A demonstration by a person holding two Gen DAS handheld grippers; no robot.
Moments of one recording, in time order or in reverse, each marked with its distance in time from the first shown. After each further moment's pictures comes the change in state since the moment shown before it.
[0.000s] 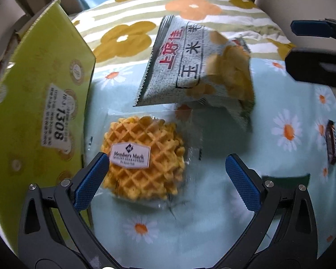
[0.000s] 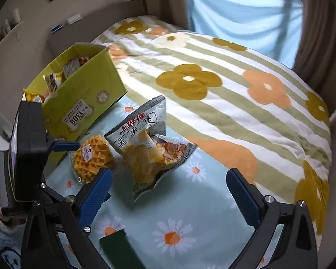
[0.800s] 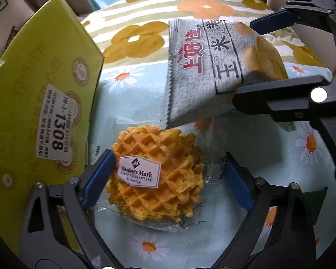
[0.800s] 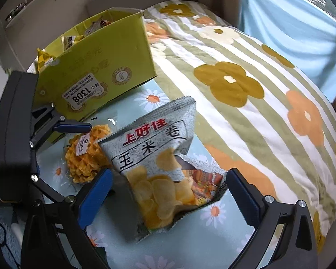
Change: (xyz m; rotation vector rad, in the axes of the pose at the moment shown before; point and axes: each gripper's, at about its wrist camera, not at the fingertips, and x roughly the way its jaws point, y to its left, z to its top) left arm 0.022 0.007 0.009 -0.018 -0.016 0.078; right arm 0.067 0.018 0.027 -0.280 0.083 0.133
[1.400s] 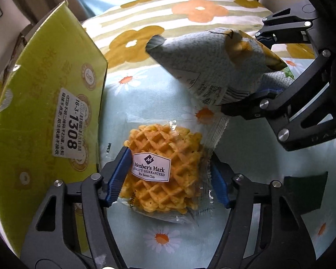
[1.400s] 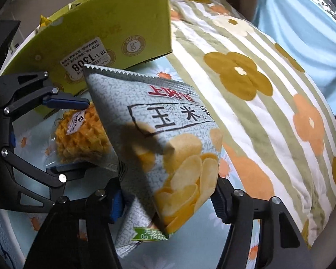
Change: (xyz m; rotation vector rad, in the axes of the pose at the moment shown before) left arm -0.019 0.007 -0.011 0.069 -0.023 -0.006; right arm 0.020 0.014 -0.011 -0.086 0.107 -0.033
